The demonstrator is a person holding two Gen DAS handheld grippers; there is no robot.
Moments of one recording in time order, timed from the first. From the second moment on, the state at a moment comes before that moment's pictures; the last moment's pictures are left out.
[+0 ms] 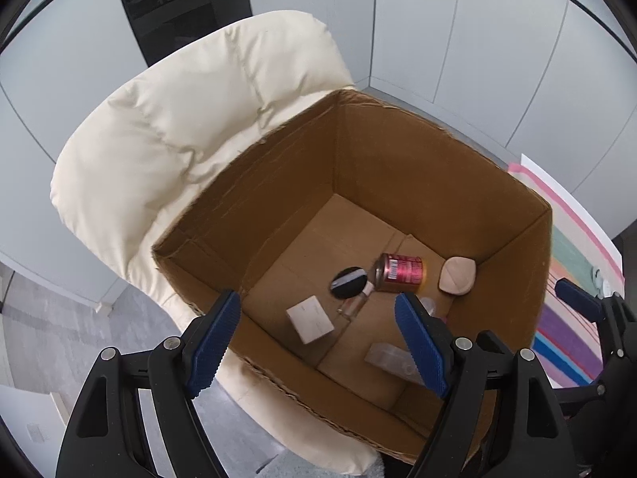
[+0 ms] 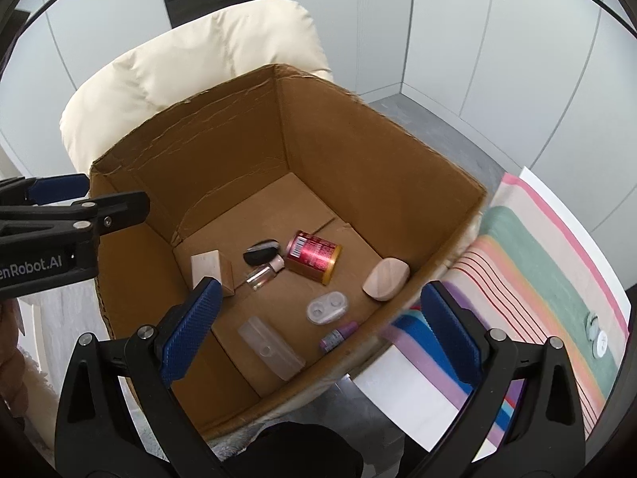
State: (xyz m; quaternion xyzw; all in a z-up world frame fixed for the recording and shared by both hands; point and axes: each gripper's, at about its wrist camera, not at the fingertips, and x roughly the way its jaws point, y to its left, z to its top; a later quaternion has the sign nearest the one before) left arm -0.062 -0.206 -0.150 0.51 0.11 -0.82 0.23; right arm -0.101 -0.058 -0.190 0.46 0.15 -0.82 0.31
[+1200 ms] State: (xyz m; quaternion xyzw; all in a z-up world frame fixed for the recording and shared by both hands) left arm -0.135 0.024 -0.123 0.46 -0.02 -0.89 -0.01; right arm -0.100 0.222 -0.174 0.49 0.04 -0.87 0.07
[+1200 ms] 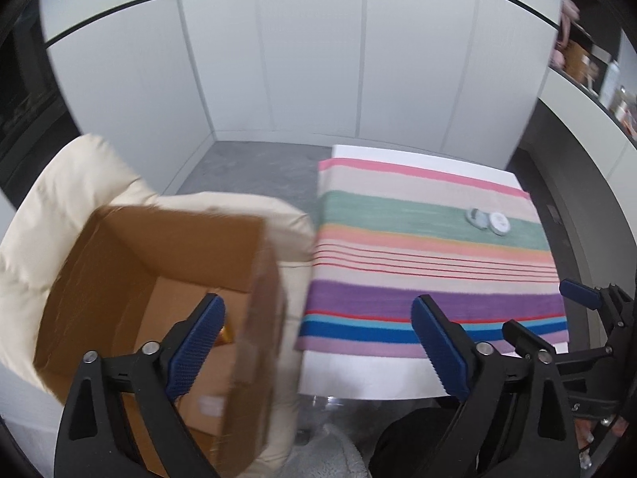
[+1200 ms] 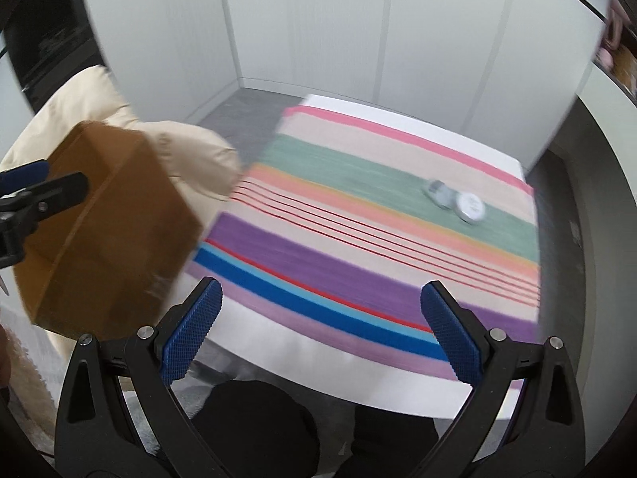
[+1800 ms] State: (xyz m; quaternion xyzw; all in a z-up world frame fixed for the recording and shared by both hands) left arm -0.164 0.162 -0.160 0.50 -0.08 -0.86 -0.10; right arm -0.092 0.369 -0.208 0.52 -0.03 -0.85 -0.02
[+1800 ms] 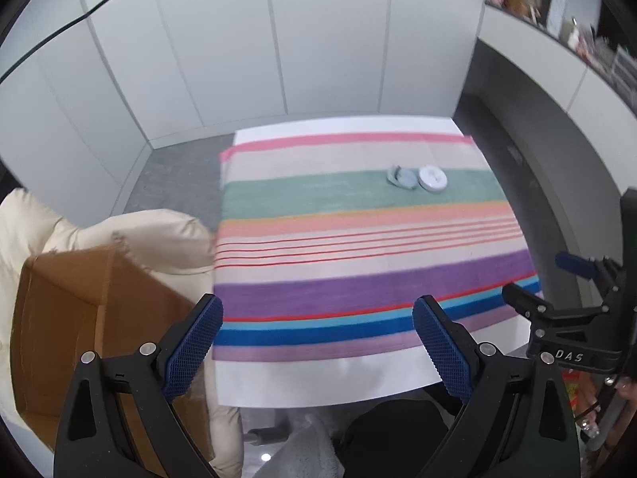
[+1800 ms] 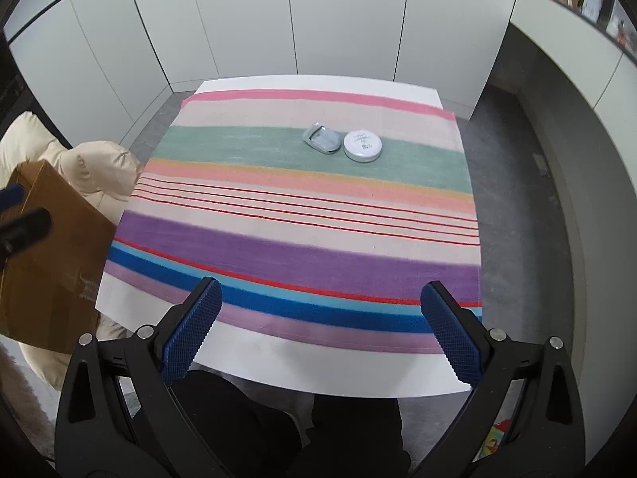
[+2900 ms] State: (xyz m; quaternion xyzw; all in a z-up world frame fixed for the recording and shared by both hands) left arm -0.371 0.269 -0.347 0.54 -0.07 -0.83 -0.12; right arm -0.297 0.433 -0.365 0.52 0.00 -0.86 -0.04
